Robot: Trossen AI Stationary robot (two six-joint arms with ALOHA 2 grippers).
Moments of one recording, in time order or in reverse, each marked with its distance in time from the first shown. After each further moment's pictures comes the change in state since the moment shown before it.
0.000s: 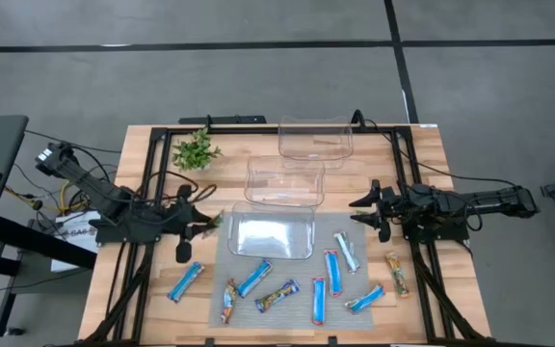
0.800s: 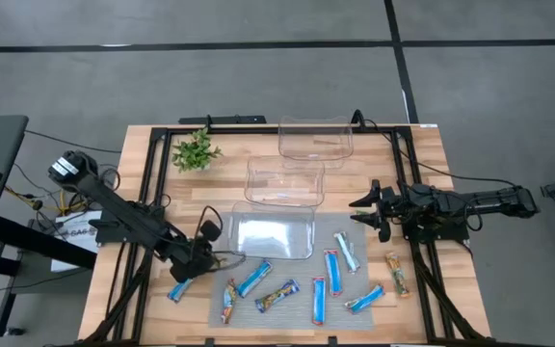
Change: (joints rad) left arm -0.035 0.434 -0.116 -0.128 0.323 0.520; right arm 0.000 0.000 0.000 0.000 0.000 0.000
